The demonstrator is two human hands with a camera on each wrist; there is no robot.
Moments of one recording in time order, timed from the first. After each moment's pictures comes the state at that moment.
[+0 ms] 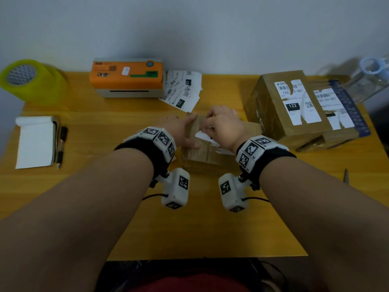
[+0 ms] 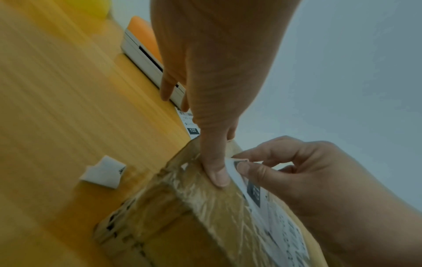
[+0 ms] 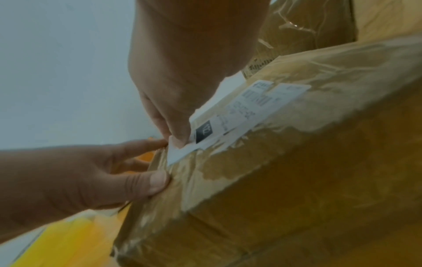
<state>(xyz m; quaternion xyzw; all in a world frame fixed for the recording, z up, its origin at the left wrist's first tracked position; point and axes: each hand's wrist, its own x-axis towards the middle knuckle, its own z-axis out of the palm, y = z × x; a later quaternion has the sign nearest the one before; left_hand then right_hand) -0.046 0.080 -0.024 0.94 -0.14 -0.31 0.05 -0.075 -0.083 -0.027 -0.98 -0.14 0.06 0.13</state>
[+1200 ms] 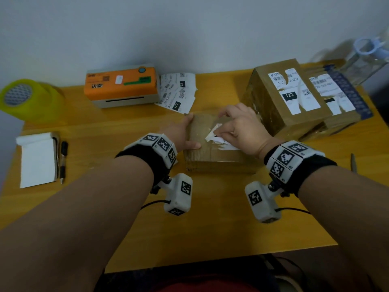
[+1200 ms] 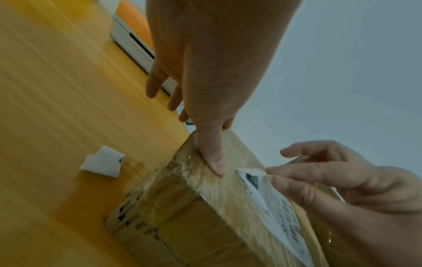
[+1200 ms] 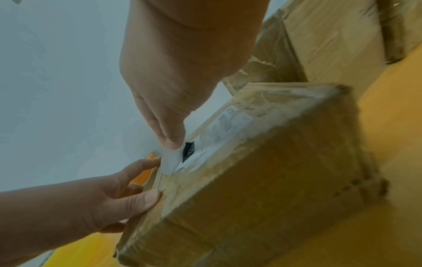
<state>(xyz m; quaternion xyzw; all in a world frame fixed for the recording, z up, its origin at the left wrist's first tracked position) -0.051 0.077 -0.033 0.93 -0.15 -0.30 0.11 -0.106 -0.123 -0.028 -0.97 -0.19 -0.03 0.17</state>
